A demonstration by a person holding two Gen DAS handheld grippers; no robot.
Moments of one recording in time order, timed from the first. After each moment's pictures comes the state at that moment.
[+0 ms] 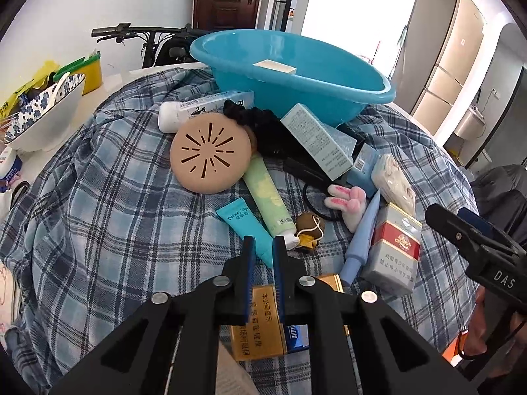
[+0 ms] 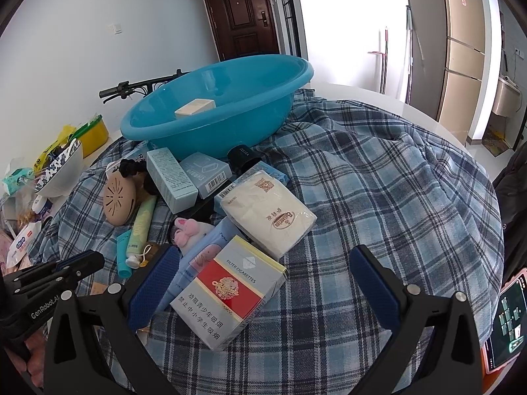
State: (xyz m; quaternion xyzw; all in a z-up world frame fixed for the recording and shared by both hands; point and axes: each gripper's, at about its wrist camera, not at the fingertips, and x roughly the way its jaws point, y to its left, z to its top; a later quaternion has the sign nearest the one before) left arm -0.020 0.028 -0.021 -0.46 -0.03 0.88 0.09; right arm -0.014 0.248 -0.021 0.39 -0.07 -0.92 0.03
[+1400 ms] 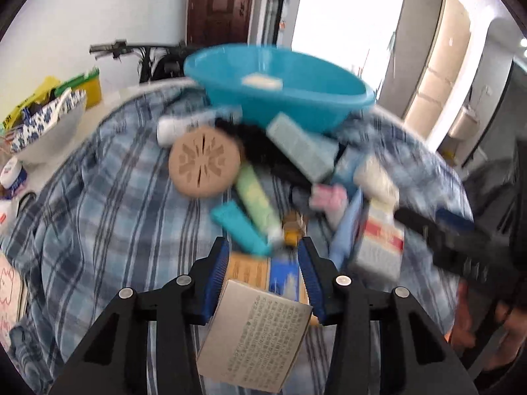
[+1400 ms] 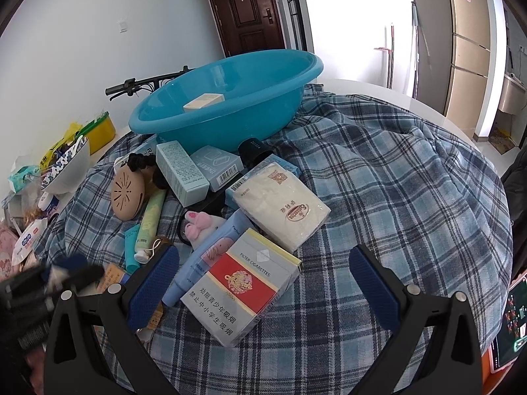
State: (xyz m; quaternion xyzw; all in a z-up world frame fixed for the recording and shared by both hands) left arm -0.001 0.034 -0.005 -0.41 -0.02 0.91 0.10; right arm -0.013 0.242 -0.025 0.40 -0.08 -0.91 0.05
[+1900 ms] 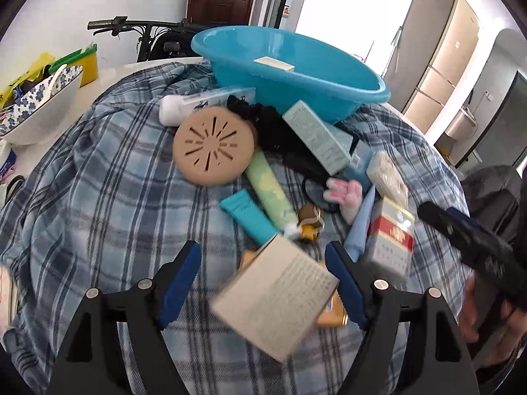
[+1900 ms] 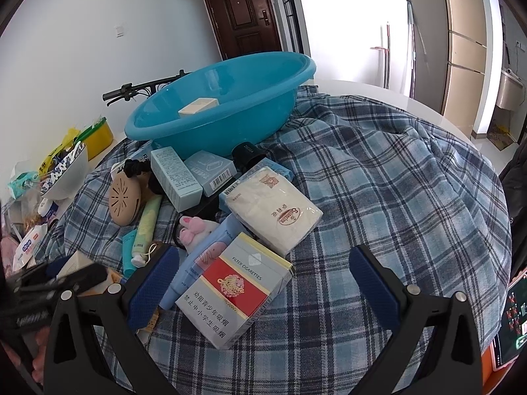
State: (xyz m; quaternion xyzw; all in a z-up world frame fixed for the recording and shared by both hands) left arm -0.010 0.013 -0.020 -0.46 -0.04 0.88 0.12; right arm -0.014 0.250 -0.025 0.39 -0.09 -0.91 0.04
